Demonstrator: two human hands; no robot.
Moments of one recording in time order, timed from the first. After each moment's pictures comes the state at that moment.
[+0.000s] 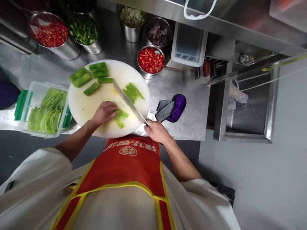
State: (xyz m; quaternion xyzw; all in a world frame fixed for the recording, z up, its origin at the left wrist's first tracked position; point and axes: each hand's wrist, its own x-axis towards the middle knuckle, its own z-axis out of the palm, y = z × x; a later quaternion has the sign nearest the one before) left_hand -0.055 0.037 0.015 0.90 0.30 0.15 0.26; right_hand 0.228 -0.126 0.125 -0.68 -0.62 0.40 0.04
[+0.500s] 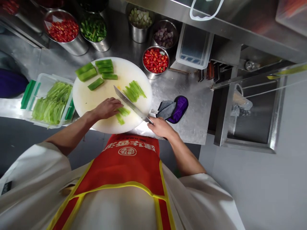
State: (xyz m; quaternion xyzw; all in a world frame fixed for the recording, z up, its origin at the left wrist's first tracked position) left_hand -0.043 0.046 0.051 0.94 0.25 -0.08 0.23; right_hand 0.251 -0.112 0.128 -0.63 -0.65 0.42 -0.02
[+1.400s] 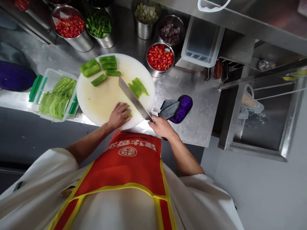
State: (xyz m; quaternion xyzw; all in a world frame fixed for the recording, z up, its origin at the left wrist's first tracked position) left_hand -0.018 -0.045 0.005 0.90 0.38 0.07 0.19; right_hand 0.253 -0.122 0.117 -0.65 -0.59 0.48 0.06
